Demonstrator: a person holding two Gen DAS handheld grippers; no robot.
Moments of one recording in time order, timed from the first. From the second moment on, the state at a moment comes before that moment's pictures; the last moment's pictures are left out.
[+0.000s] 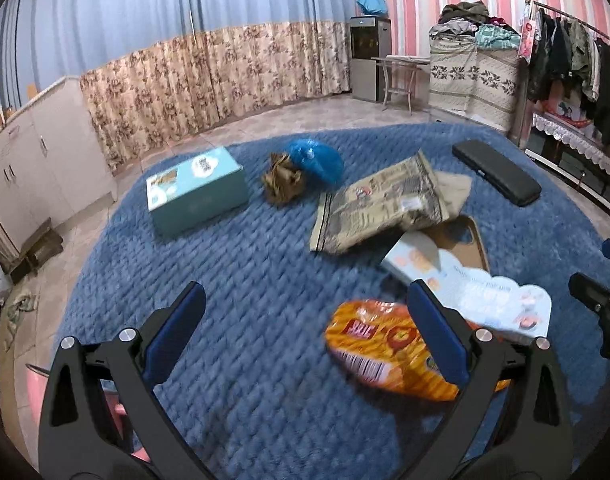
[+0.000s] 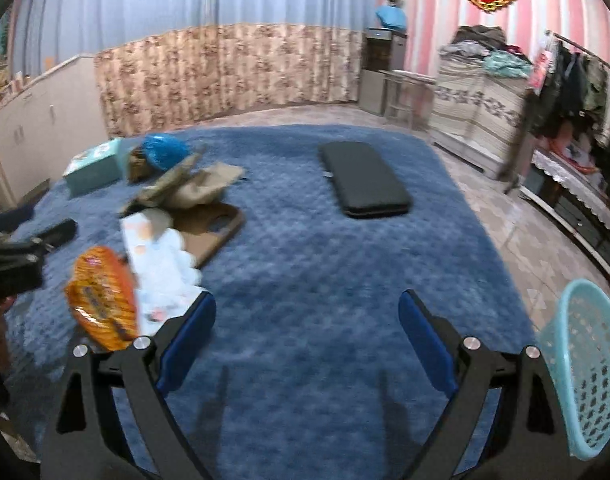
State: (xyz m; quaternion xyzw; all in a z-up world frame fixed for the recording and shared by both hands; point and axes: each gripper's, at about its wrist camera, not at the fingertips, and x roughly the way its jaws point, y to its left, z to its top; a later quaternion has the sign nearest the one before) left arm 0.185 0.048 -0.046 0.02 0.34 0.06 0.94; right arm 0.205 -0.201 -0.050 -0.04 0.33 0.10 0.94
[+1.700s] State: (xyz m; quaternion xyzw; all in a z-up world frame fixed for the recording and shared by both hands) left arm 0.177 -0.001 -0.083 0.03 0.40 -0.08 0.91; right arm 0.210 -0.289 -0.037 0.04 0.31 0.07 0.95
